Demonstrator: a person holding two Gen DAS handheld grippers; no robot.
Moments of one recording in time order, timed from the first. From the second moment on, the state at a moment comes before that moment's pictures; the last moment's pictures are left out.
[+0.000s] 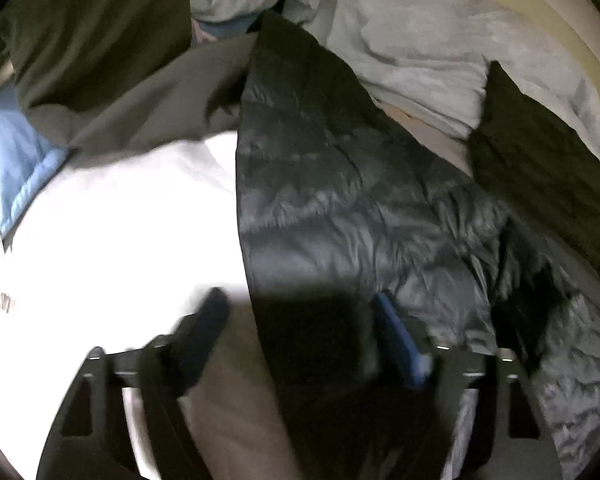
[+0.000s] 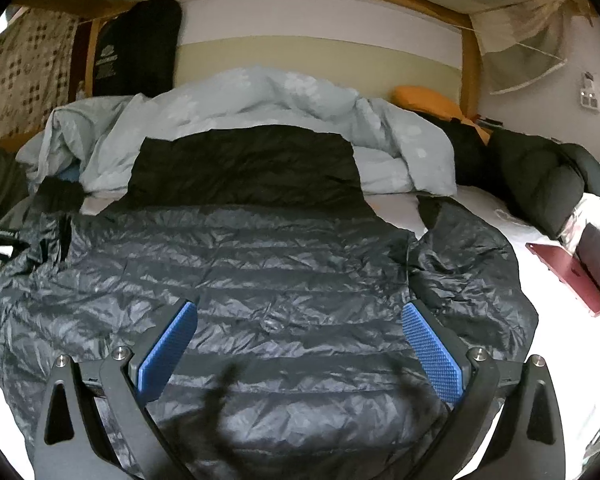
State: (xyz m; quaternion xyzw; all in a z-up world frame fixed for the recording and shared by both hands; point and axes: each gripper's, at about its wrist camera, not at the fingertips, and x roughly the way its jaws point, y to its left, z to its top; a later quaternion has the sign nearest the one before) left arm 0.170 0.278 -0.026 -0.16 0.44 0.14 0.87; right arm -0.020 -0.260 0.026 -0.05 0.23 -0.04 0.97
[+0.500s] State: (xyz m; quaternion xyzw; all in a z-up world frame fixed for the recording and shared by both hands) left arm 0.058 0.140 0.098 -0.08 0.22 -0.11 0.97; right arm -0.037 -0.268 0.050 -0.05 0.19 -0.04 0.98
